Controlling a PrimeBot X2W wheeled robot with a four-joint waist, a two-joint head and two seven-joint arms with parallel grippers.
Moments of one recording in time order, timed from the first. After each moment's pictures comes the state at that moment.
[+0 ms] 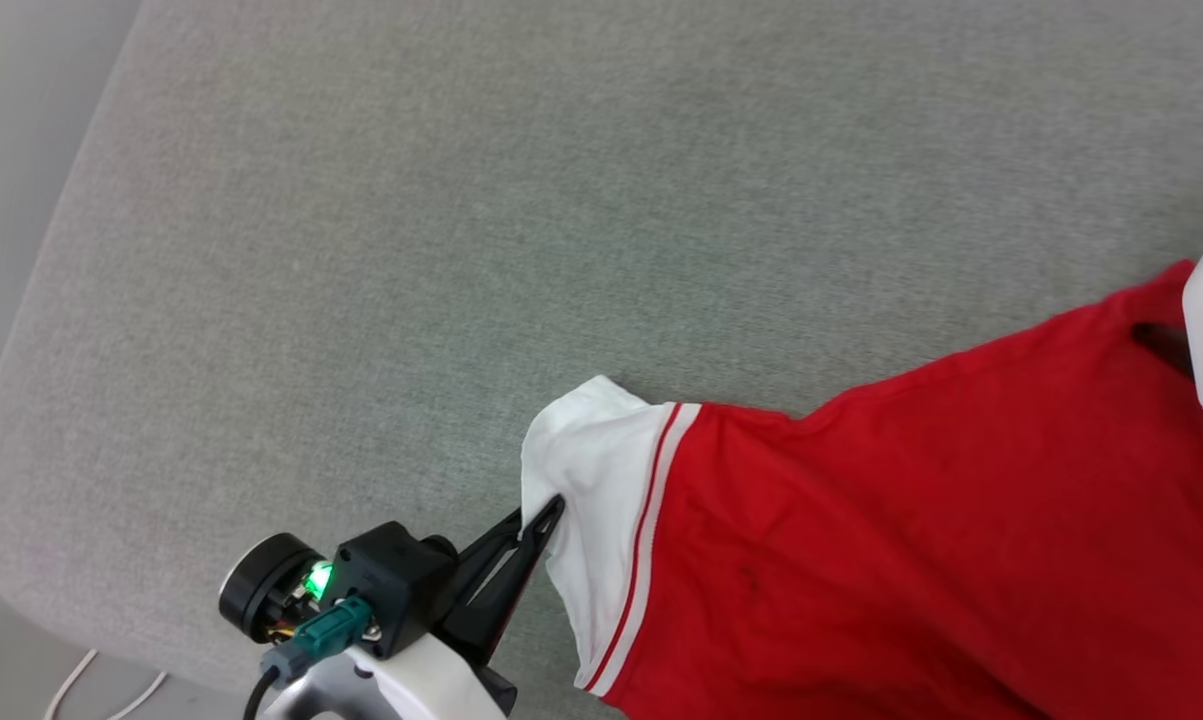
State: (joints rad) left arm -0.07 0.50 -0.51 -0.47 -0.43 0.04 0.27; right arm -0.62 -0.45 0.02 0.06 0.42 0.13 1.29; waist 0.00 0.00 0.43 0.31
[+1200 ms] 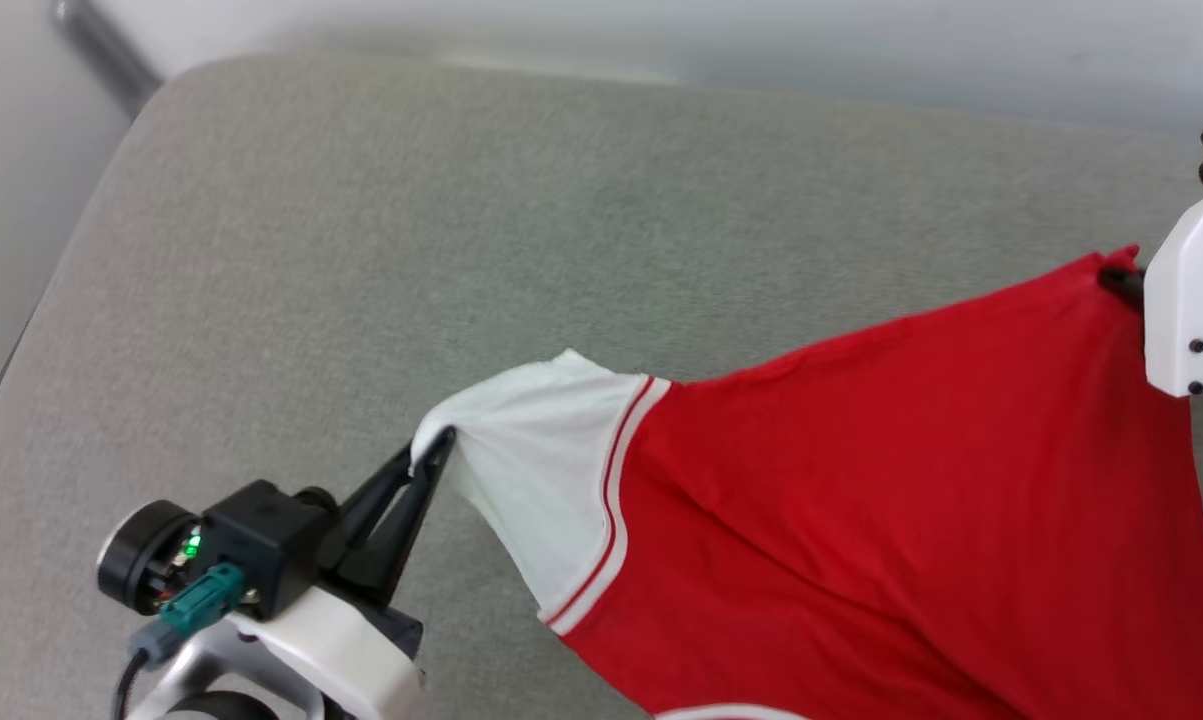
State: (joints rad) left arm -0.08 0.55 -0.41 -0.46 -0.44 0.10 0.22; right arm -0.65 -0.47 0.12 0.20 0.50 0.13 1.00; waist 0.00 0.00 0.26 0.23
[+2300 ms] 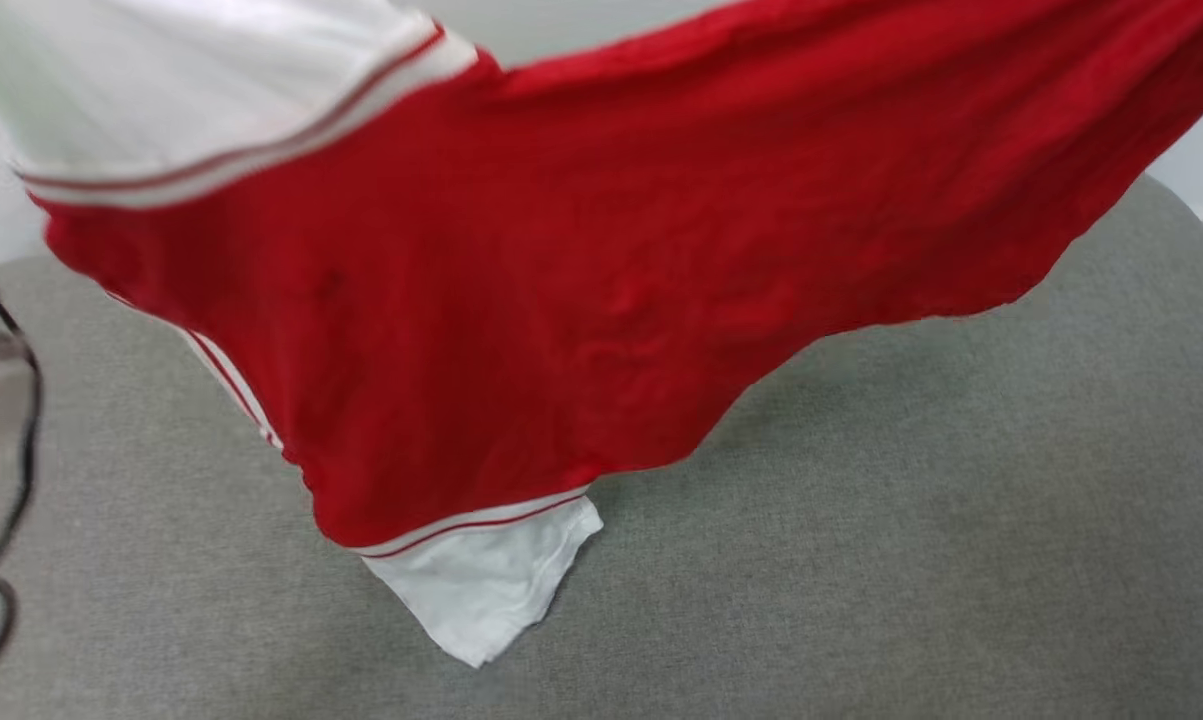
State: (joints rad) left arm -0.44 0.70 0.00 -0.62 -0.50 0.18 0.14; right arm -0.75 -0.32 -0.10 -0.29 0.57 0.13 0.87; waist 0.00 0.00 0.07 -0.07
